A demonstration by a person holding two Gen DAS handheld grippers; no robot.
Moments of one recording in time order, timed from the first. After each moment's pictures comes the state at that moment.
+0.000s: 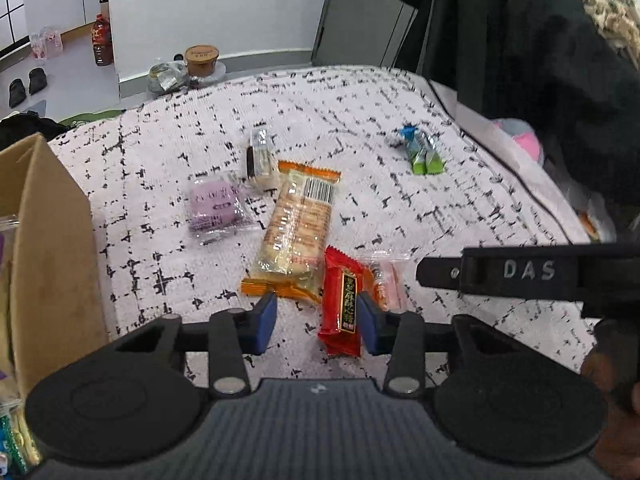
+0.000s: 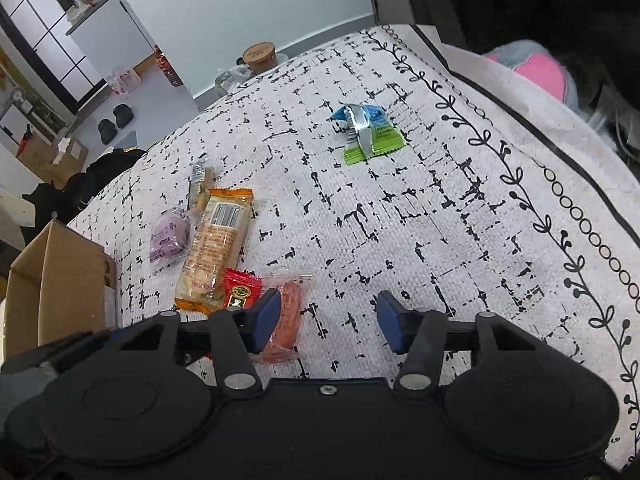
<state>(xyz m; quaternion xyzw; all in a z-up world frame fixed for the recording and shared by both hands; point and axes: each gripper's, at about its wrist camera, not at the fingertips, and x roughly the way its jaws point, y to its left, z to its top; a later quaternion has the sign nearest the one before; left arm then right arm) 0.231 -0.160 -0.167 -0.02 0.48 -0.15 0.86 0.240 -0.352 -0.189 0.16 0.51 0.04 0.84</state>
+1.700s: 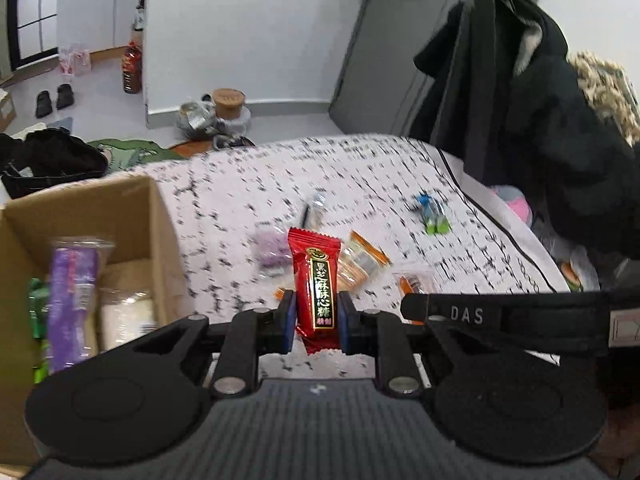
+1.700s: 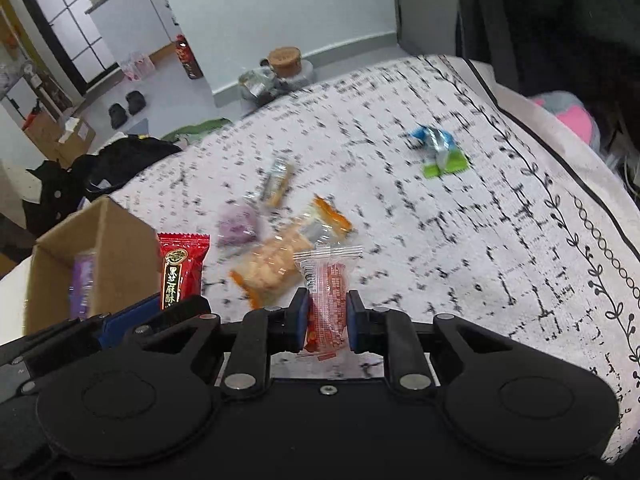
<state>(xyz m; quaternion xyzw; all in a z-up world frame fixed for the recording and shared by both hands) 0.199 -0.095 -0.109 -0.07 0.41 -0.13 0.90 0.224 -0.272 -0.141 0.10 0.49 0.04 0.86</state>
